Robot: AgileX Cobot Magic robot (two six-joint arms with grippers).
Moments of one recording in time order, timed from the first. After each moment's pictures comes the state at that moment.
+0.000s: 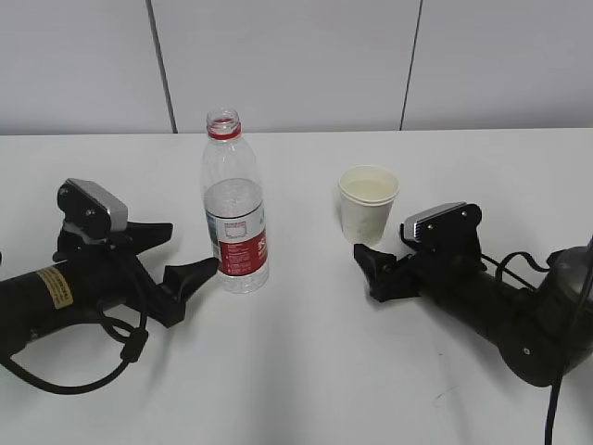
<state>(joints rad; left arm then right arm) -0.22 2.05 -0.55 0.57 -1.14 -0.08 0.20 2.31 -0.78 -0.21 -1.17 0.03</state>
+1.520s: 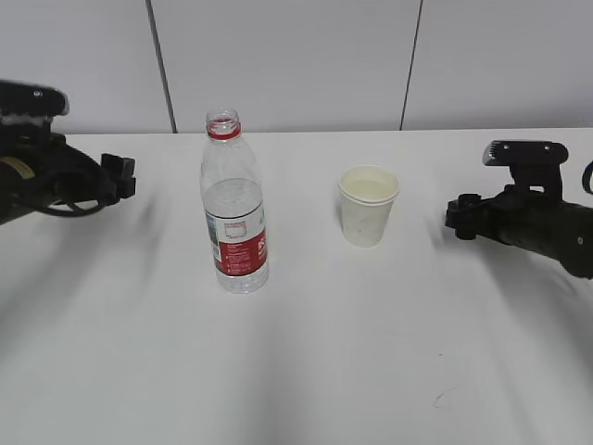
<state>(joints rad) -0.16 1.85 -0.79 0.02 -0.60 0.09 0.02 2.08 -0.88 0.02 -0.60 0.03</state>
